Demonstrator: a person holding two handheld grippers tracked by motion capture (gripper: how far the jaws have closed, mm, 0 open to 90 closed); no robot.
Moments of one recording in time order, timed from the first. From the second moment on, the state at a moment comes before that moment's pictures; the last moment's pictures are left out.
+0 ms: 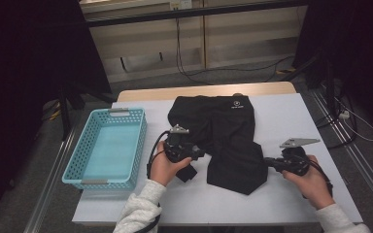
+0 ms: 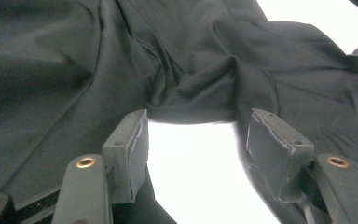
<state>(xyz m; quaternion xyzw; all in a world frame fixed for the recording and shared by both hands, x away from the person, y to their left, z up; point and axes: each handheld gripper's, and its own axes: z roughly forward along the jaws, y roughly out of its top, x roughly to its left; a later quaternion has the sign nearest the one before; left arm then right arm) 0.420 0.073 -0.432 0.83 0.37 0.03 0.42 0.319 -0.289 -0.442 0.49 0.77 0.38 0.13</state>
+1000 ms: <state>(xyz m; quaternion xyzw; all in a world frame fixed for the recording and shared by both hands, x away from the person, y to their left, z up) 0.416 0.089 -0.427 0.82 0.37 0.06 0.43 0.421 -0.276 -0.466 0.56 0.71 0.36 0.20</state>
